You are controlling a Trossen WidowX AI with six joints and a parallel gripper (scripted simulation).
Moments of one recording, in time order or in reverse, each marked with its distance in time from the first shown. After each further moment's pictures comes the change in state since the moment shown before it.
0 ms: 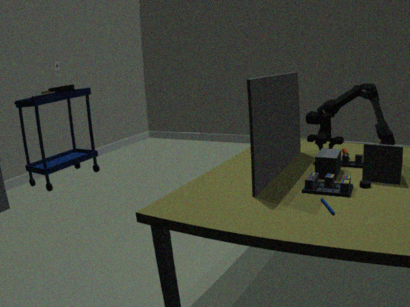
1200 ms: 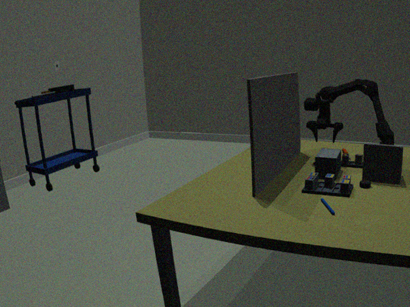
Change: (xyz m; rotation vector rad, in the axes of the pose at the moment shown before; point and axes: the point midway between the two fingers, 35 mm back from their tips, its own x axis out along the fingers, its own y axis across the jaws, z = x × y) arm -0.072 -0.001 0.006 -0.018 -0.013 0.005
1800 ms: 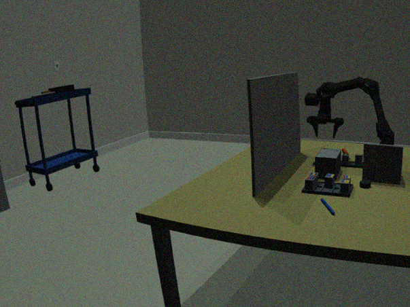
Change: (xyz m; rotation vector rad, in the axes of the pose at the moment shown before) arm -0.024 0.001 -0.002 0.007 0.002 -0.019
